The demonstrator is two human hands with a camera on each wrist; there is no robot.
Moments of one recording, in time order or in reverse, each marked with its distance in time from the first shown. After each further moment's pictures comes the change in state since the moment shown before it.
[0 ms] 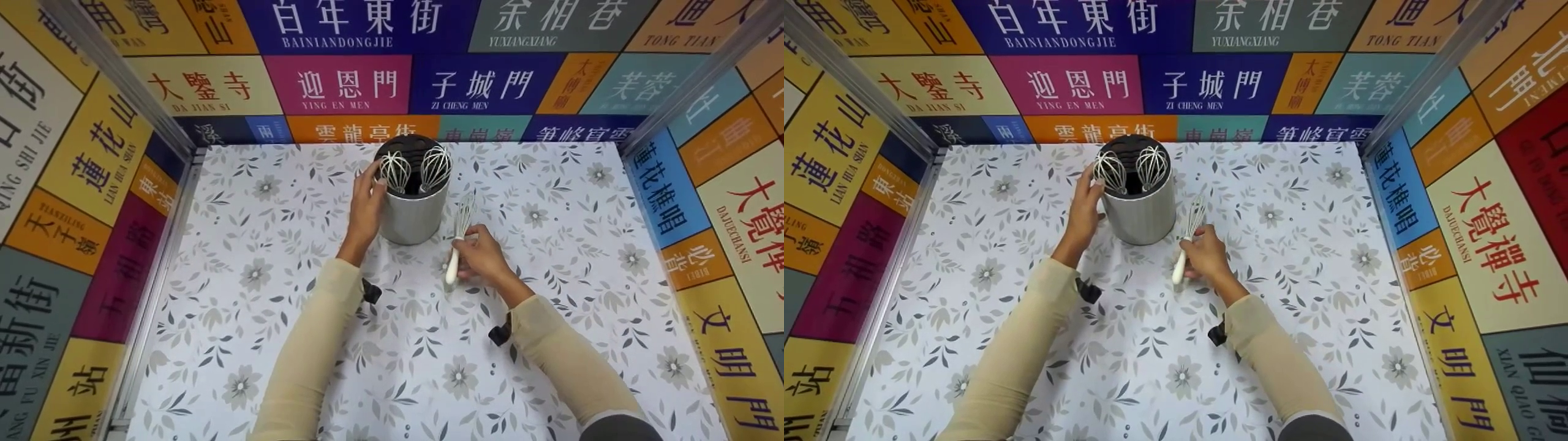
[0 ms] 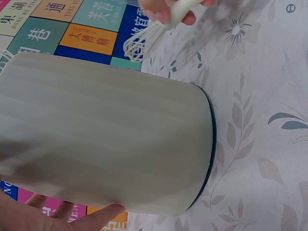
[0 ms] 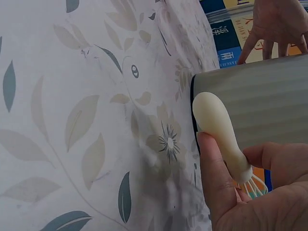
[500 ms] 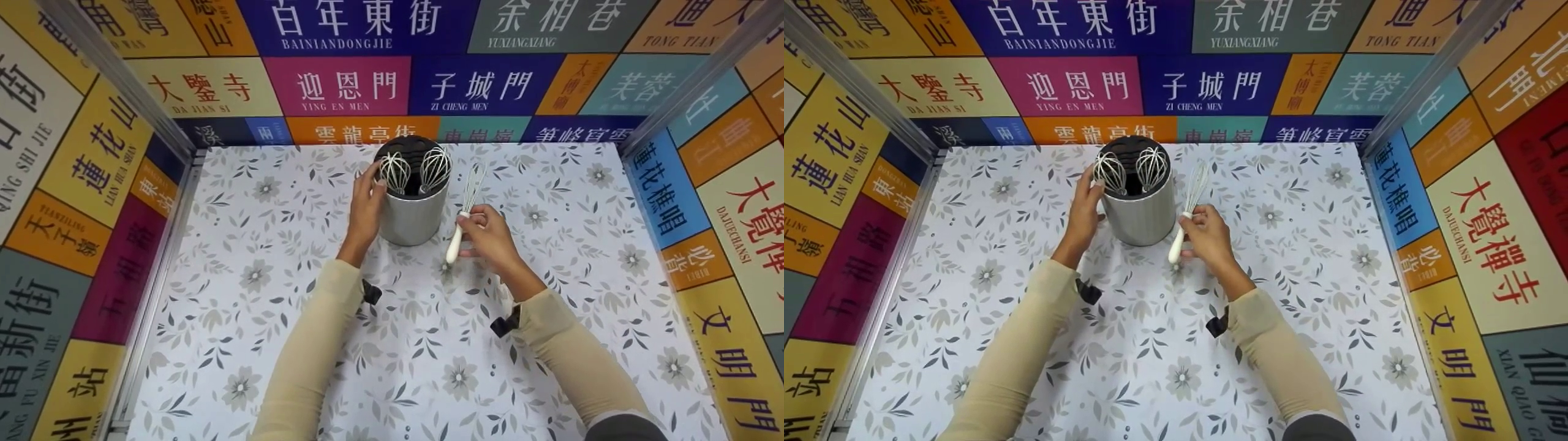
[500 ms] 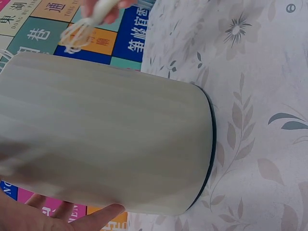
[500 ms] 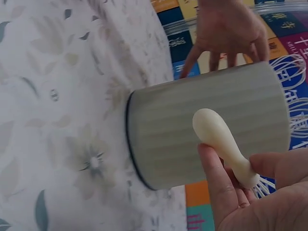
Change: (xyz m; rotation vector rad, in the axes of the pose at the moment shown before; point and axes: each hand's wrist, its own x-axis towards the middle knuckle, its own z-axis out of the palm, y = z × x) left_hand 0.001 -0.002 0.001 -0.003 0.008 -0.002; right_hand -0.017 -0.051 -0.009 0.187 0.036 -0.149
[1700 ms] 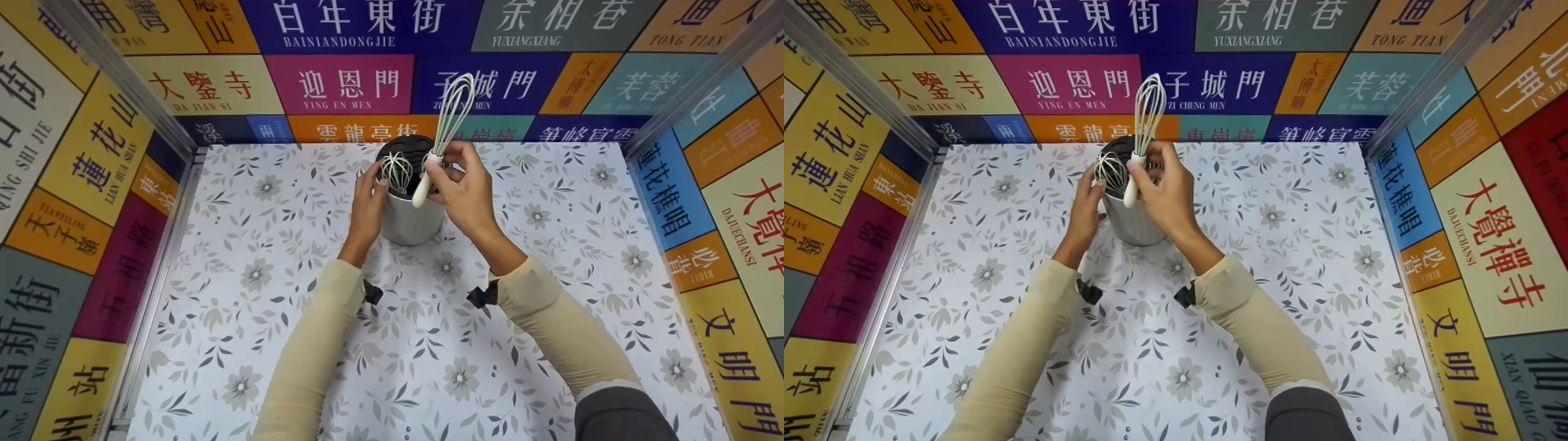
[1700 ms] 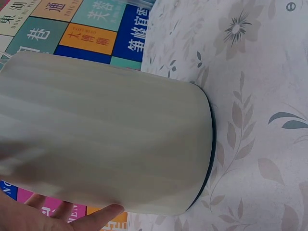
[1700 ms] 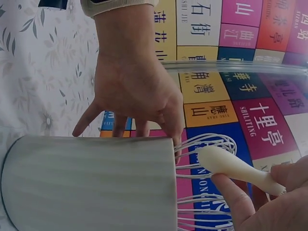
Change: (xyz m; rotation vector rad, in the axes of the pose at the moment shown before) left_hand 0.000 -0.002 -0.001 0.027 -0.011 0.013; right_hand -0.019 -0.116 0.066 0.027 0.039 -0.504
